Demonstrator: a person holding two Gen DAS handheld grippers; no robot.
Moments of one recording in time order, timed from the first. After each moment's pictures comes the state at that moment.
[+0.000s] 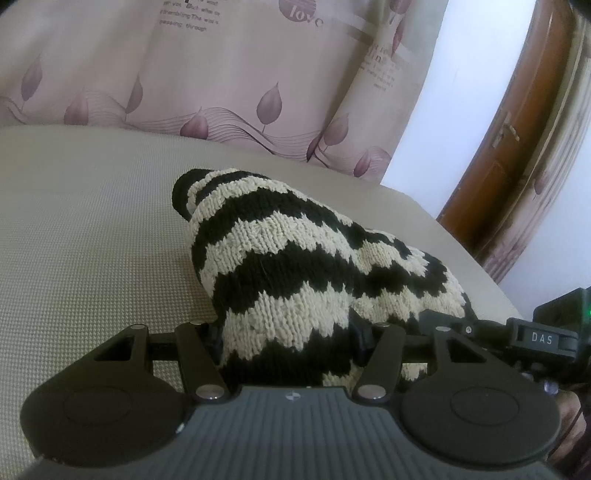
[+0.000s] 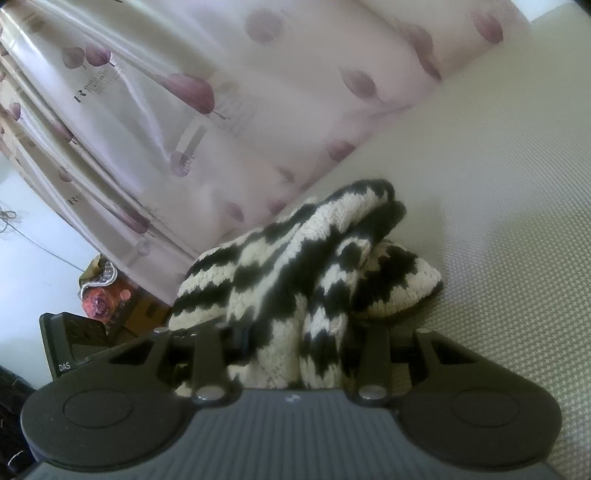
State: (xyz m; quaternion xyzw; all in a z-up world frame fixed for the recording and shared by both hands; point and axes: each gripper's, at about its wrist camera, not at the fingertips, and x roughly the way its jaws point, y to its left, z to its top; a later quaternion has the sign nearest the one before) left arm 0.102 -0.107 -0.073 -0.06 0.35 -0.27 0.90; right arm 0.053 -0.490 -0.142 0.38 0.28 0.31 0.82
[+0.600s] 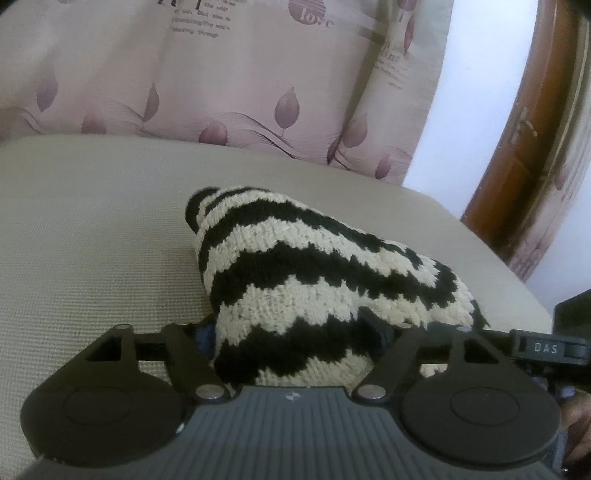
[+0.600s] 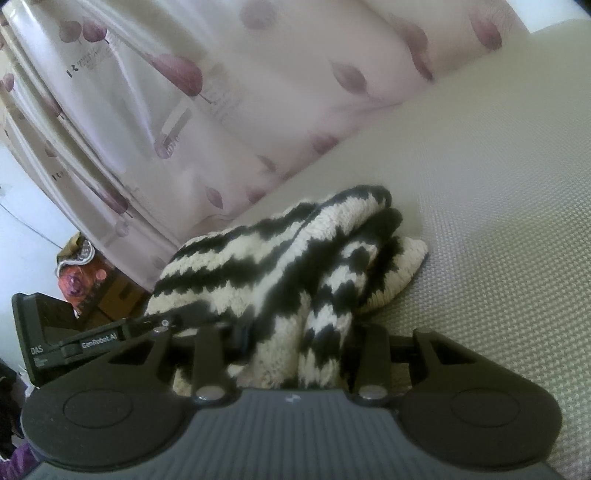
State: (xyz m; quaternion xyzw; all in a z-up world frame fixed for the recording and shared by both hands) left arm 0.094 -0.114 -0.079 -0.03 0.33 -0.23 0.91; right arm 0.054 -0.489 -0.153 0.34 0.29 0.29 0.85
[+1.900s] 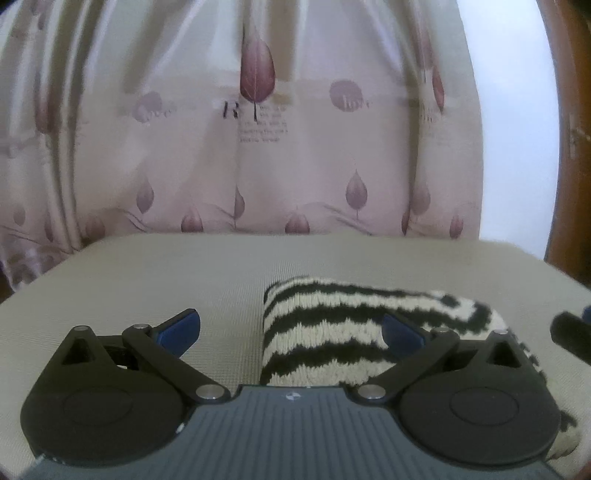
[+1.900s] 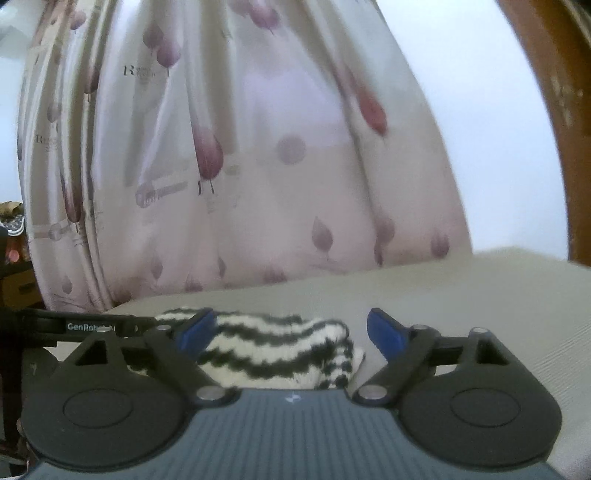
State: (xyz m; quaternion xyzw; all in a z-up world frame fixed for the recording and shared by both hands) left arm 0.015 -0.141 -0.044 0.04 0.18 -0.06 0.98; right arm -0.071 -0.445 -0.098 0.14 0.07 0.10 0.98
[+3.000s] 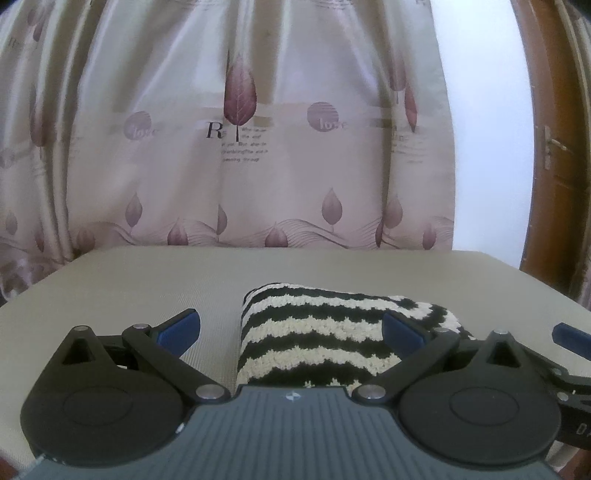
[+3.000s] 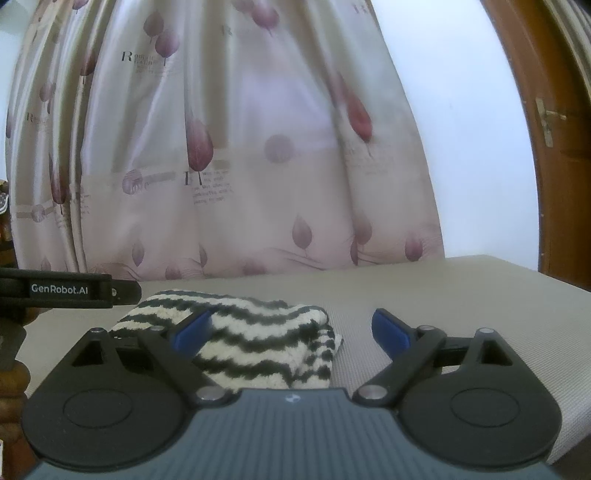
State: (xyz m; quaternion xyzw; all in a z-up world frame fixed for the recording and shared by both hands) left arm -0.023 -0.142 -0.038 0.04 0.16 -0.09 0.98; right arm -0.099 -0.432 -0.099 0.10 0.08 0.06 0.99
